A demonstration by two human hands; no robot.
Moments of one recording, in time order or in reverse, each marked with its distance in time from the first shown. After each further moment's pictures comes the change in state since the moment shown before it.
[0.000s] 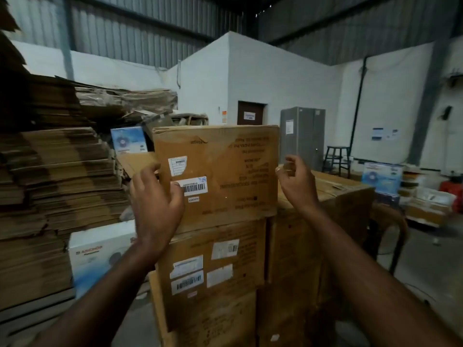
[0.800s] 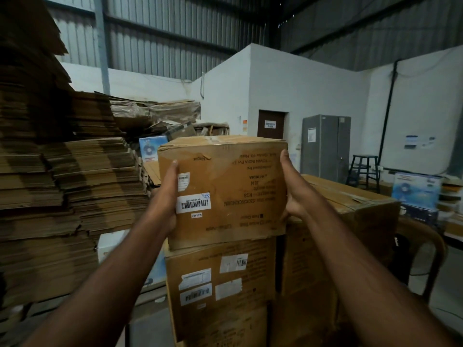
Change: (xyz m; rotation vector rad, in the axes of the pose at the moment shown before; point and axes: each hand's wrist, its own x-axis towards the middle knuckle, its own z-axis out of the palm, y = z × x) left_hand 0.045 0.011 -0.010 -0.770 -0.364 -0.863; right_hand 0.015 -0.054 0.003 0.661 -0.542 0.697
